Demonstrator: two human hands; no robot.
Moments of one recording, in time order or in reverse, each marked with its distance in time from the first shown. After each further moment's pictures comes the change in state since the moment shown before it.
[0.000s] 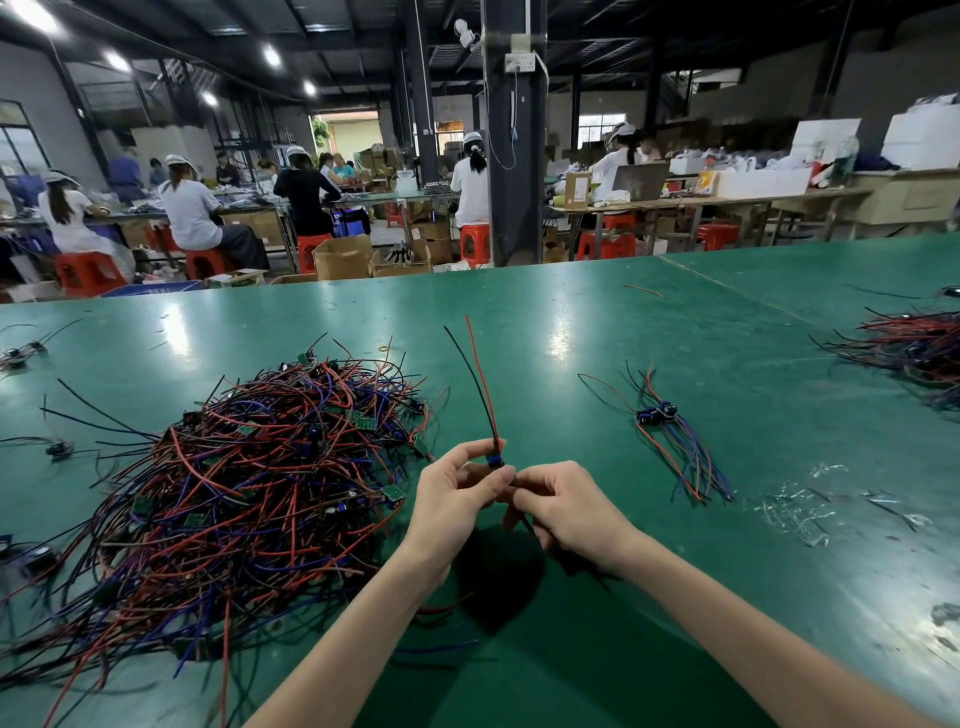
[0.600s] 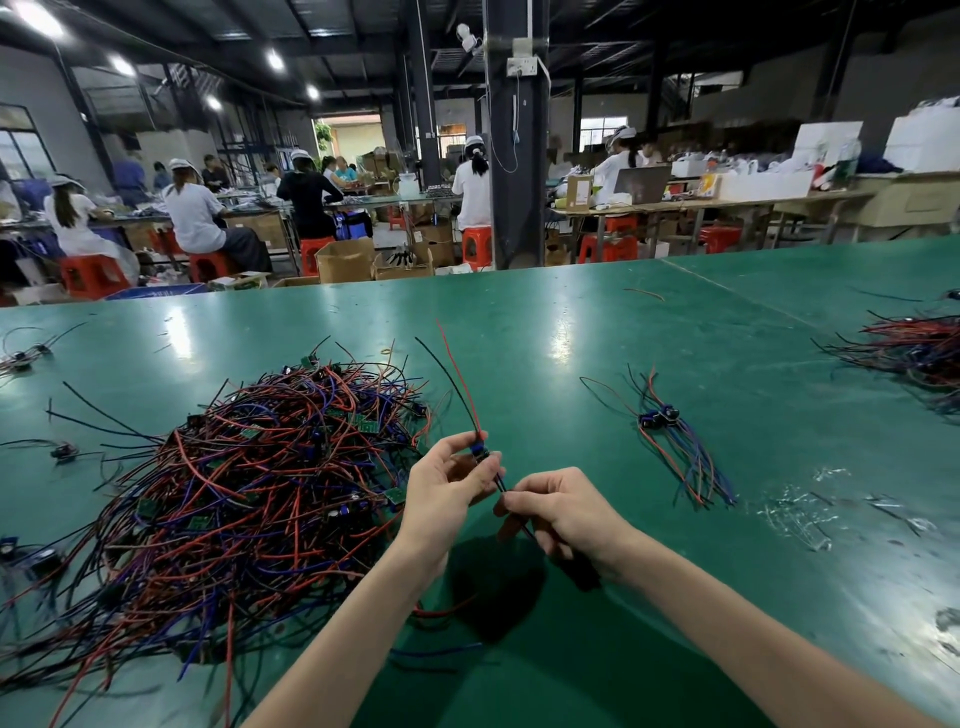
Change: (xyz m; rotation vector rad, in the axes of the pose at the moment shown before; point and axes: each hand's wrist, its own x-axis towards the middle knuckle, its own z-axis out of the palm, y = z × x) left_hand 0.003 0.010 -0.004 -0.084 0.096 -0.035; right_hand 0.003 -0.001 0.004 0.276 -0.055 0.160
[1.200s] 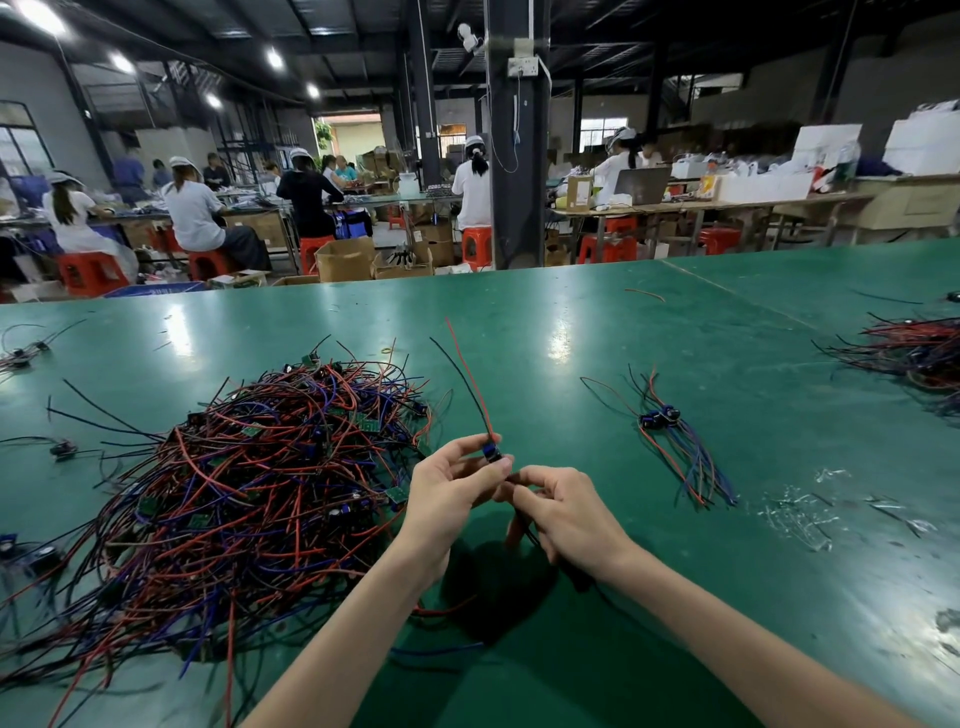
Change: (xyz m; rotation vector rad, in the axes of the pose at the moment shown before) left_hand -0.003 0.006 0.001 -0.043 -0.027 -0.072; right_hand -0.006 0.002 0.006 -0.243 0.126 -0.246
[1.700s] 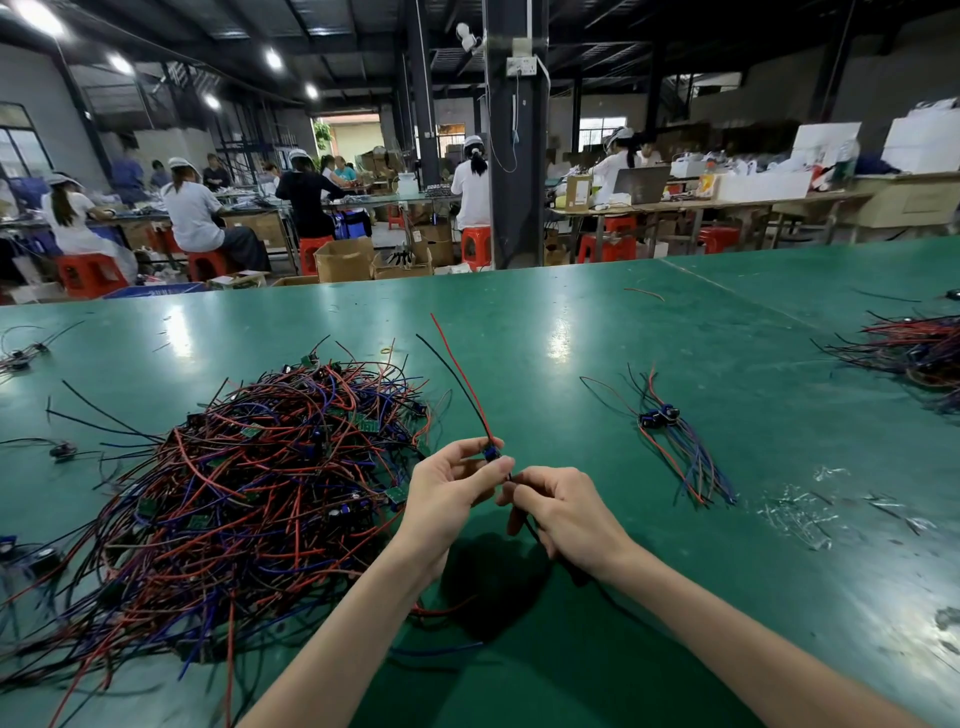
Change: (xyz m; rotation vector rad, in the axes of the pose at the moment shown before) left_hand 0.001 -0.001 -0.002 0.056 -0.026 0.002; right_hand 0.002 0.002 0.000 0.019 0.011 0.043
